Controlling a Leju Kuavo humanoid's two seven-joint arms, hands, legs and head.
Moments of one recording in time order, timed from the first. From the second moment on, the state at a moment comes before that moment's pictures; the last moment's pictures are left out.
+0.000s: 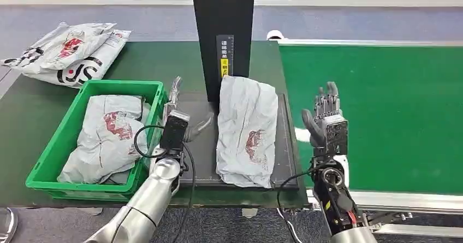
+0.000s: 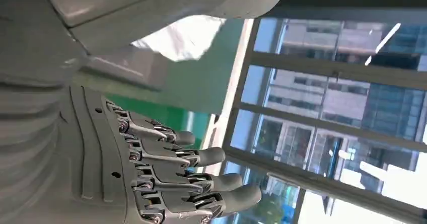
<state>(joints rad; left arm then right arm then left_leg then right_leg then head) -0.53 -0.23 -0.24 -0.76 -0.29 0.41 -0.62 -0.36 0.07 0.15 -1.04 0.06 -0.31 -0.52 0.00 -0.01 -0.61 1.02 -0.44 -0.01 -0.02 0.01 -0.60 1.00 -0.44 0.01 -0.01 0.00</state>
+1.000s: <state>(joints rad) -0.68 -0.22 -0.64 -0.36 -0.92 -0.05 -0.24 -0.51 0.09 0.05 -0.83 0.15 -0.26 -0.49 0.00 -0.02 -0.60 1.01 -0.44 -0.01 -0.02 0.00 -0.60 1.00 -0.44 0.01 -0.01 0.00</state>
